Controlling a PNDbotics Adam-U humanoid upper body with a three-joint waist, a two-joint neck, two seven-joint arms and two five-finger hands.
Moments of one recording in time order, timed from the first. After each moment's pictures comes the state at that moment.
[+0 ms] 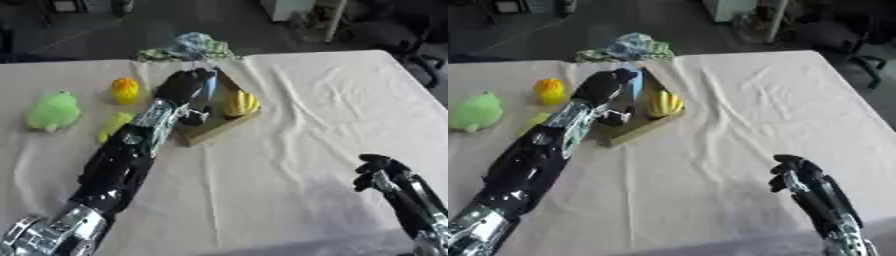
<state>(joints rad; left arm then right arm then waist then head) -0.87 0.12 -0.13 -0.75 -1.37 -0.07 0.06 -0.04 -0.16 0.04 -1.57 -0.01 -0.18 0.22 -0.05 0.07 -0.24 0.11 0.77</state>
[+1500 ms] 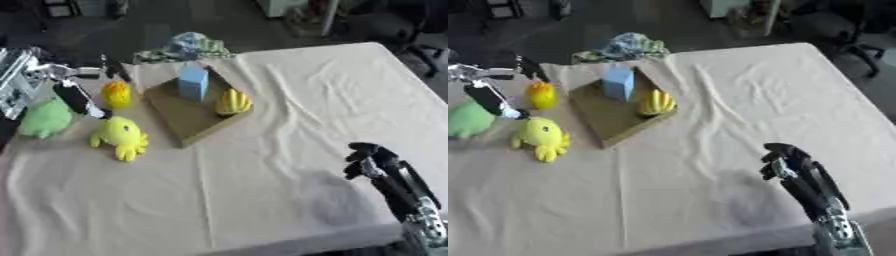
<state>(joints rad) -0.86 0.60 -0.35 -0.96 -0.94 -0.52 -0.60 -0.04 -0.18 0.01 -1.57 0.01 -0.18 0.19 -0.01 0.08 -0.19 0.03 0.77</state>
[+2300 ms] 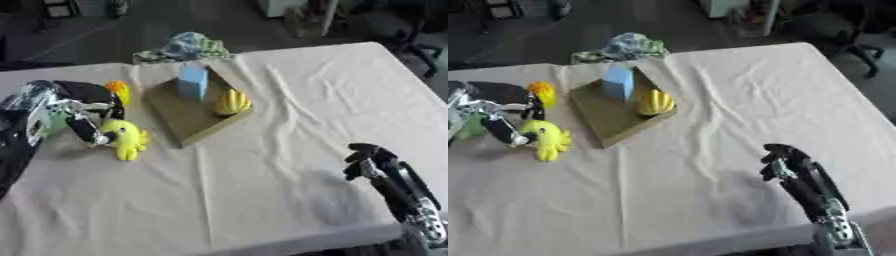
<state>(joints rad) -0.82 0.55 -0.35 -0.91 -0.98 -0.56 -0.56 -0.04 -0.18 0.01 -1.57 0.01 -0.18 0.19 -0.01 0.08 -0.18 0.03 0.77</state>
